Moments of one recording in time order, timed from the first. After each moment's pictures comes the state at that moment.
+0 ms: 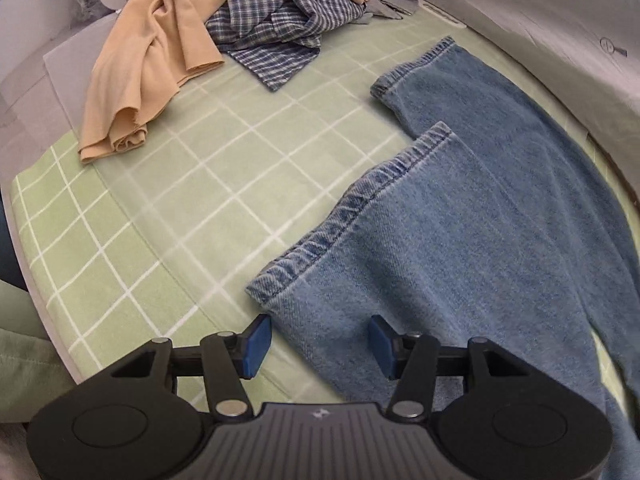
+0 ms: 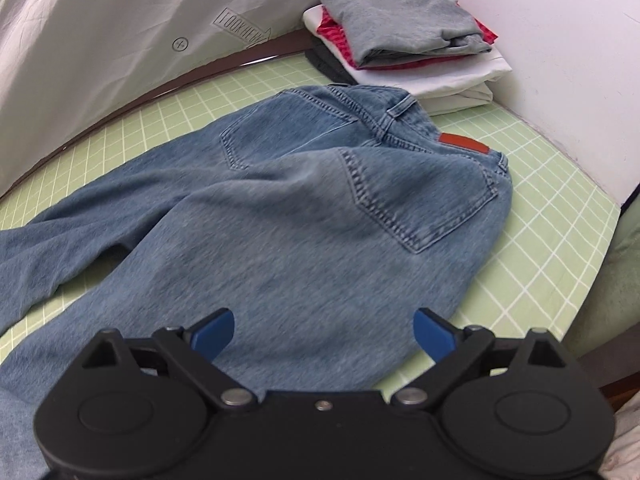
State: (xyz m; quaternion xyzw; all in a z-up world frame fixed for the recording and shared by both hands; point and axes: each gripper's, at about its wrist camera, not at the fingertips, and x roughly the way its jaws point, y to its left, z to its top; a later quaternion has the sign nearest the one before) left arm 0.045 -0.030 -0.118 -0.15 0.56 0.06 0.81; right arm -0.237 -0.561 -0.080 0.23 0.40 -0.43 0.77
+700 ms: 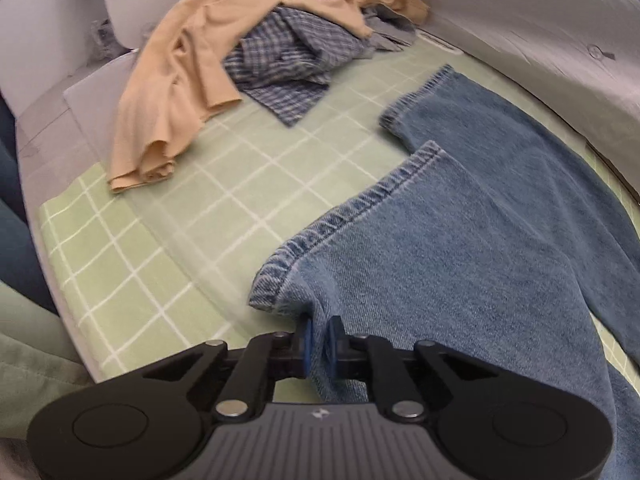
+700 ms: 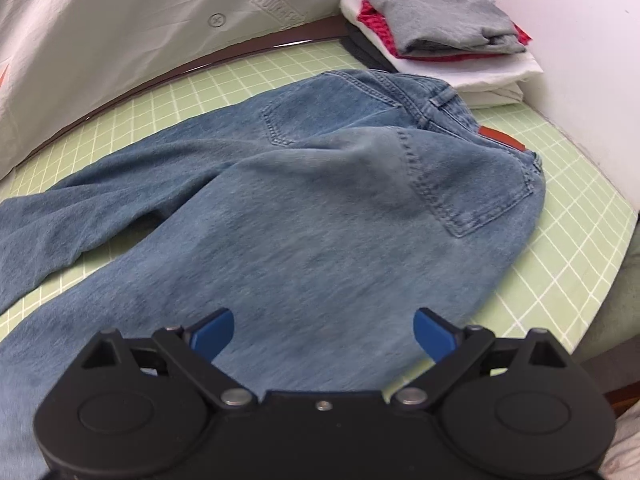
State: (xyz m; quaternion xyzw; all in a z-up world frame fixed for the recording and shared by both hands) left arm 0.029 -0.018 -0.103 -0.10 0.52 0.10 0.85; right arm -0.219 -0.541 -0.090 0.22 0.42 -0.42 0.78
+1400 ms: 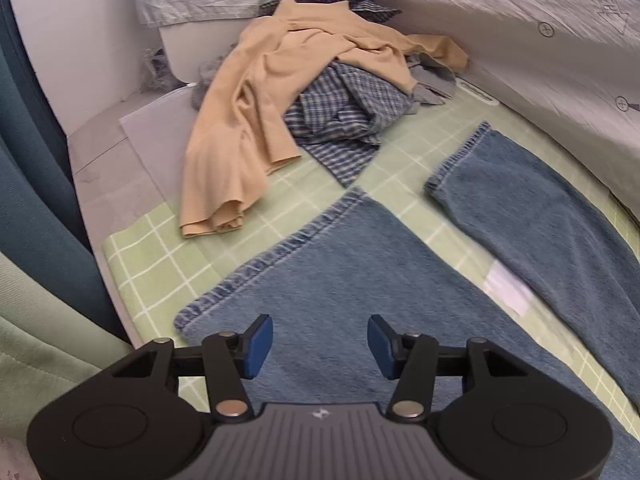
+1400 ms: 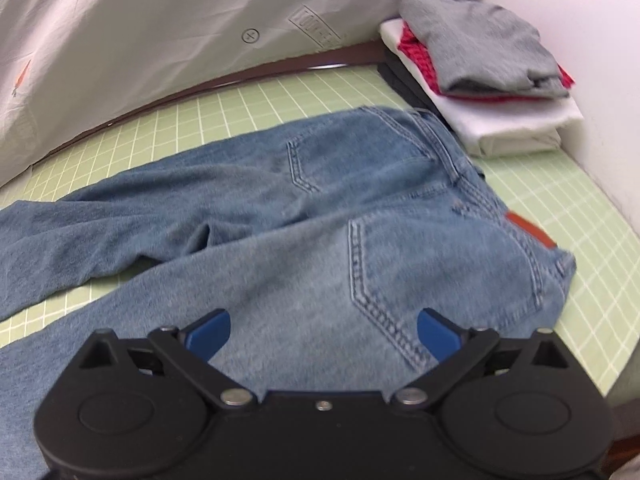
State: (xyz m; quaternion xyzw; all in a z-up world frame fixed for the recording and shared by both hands) left arm 0.038 -0.017 -0.046 -0.09 0.49 0.13 0.86; right arm -0.188 -0.575 -0.084 0.17 0.41 -0.37 0.82
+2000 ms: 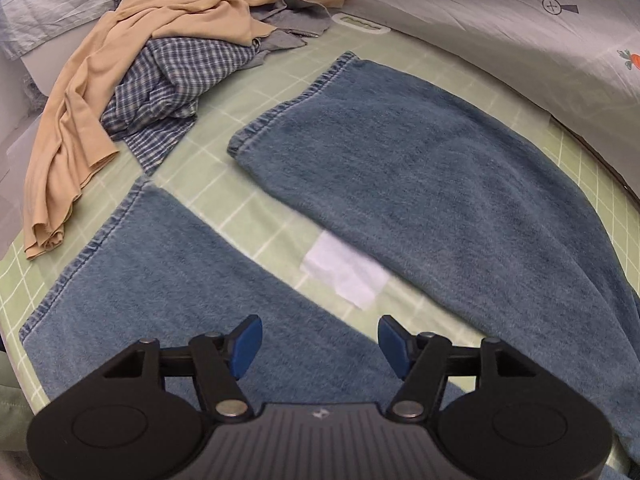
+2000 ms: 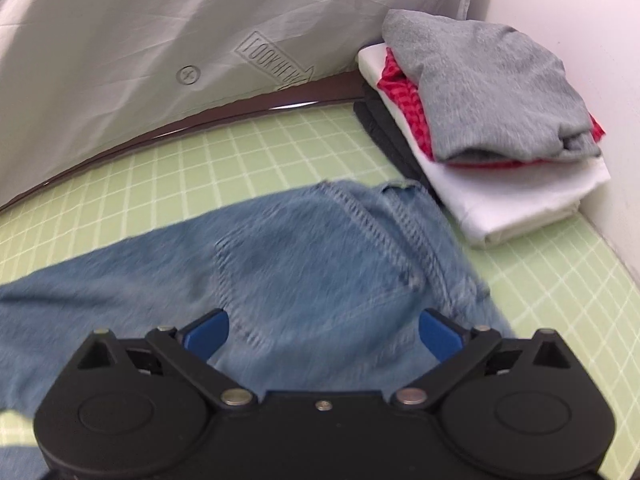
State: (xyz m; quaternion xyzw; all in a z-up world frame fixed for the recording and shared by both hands) left arm 0.127 -0.160 -0.080 -0.05 0.55 0.08 0.83; right arm -0.123 -0.723 -0.096 0.15 0.39 -0.39 0.82
